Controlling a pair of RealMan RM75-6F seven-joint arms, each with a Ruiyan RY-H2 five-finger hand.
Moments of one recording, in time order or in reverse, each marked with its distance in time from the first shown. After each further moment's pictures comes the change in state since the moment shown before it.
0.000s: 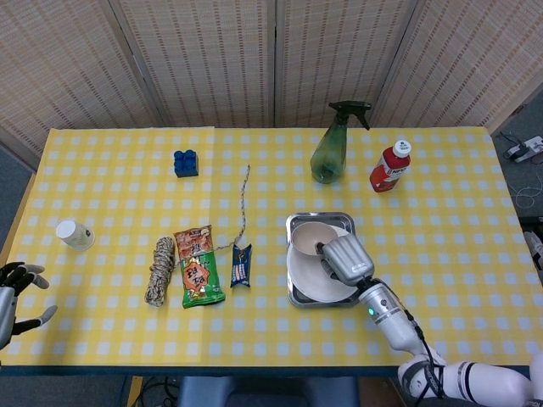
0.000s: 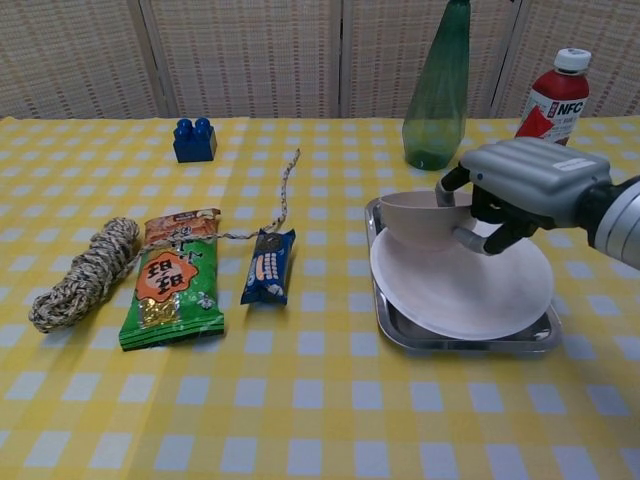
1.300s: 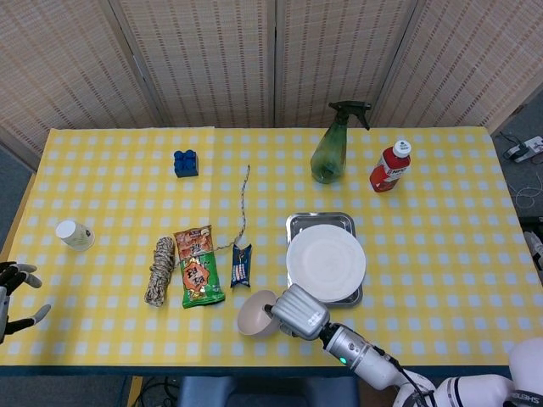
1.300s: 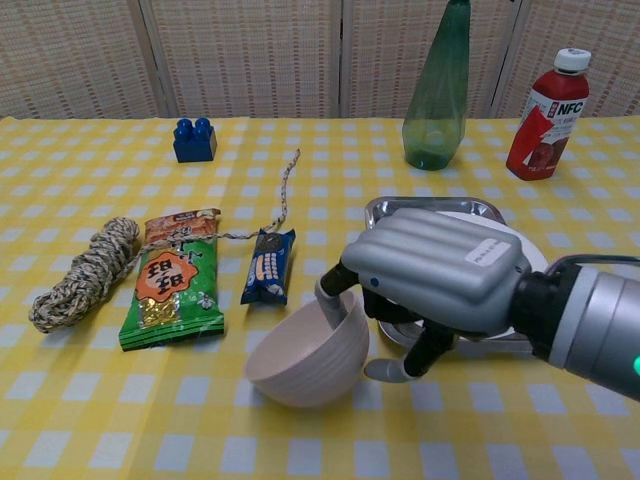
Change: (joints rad) left arm 0.006 0.011 -0.011 0.003 -0.022 0.000 -0.009; right arm 0.056 -0.041 -0.169 -0.160 -0.227 -0.043 -0.010
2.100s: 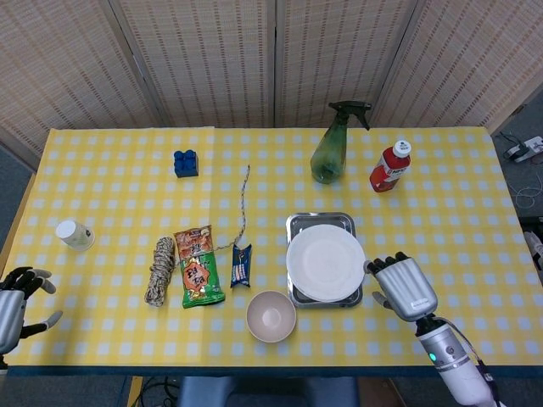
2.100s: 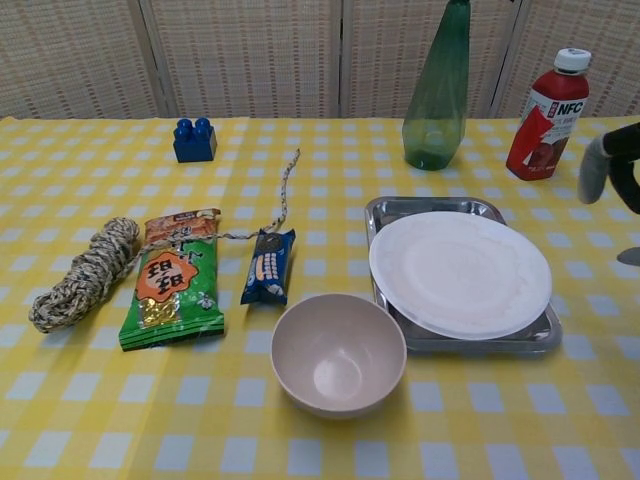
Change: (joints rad) left arm -0.006 -0.019 0.029 -0.022 0.029 -0.023 0.064; right arm -0.294 0.352 -0.041 -0.075 0.003 0.396 -0.011
